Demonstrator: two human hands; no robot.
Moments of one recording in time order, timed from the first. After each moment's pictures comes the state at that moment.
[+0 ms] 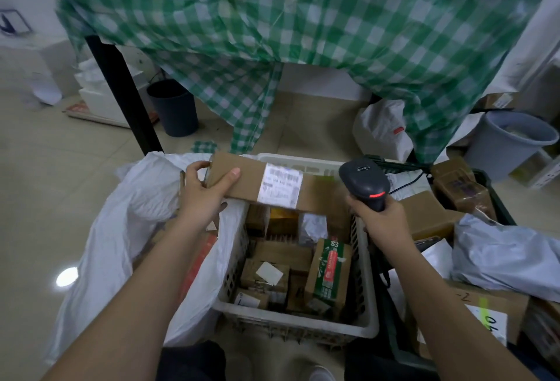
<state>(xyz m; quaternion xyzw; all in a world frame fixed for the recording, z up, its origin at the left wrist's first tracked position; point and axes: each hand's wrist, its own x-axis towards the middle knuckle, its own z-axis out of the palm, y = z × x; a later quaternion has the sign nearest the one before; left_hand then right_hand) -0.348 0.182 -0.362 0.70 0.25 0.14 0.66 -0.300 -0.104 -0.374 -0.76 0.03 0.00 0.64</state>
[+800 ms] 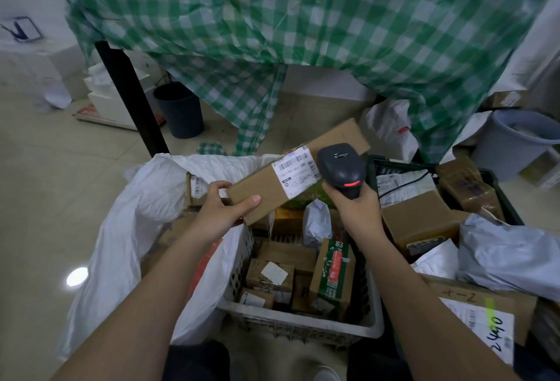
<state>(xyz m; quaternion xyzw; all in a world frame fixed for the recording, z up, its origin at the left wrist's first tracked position) -0.360 0.174 -0.371 0.73 0.21 0.01 0.65 -0.301 -0.057 -0.363 -0.73 -0.02 0.00 0.69</state>
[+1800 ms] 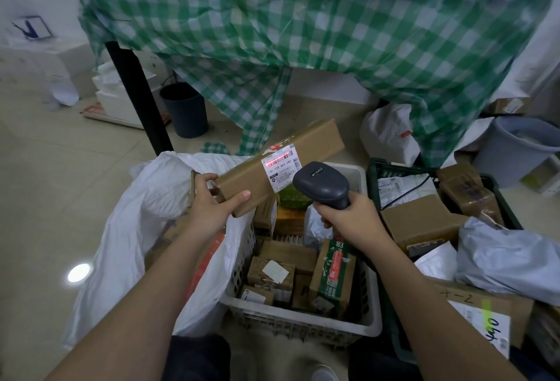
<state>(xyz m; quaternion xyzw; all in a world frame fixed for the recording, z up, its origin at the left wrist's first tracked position) -0.366 0.182 -0.377 0.76 0.23 0.14 0.60 -0.318 -0.064 -0.352 -0.82 -0.08 0.09 0.56</state>
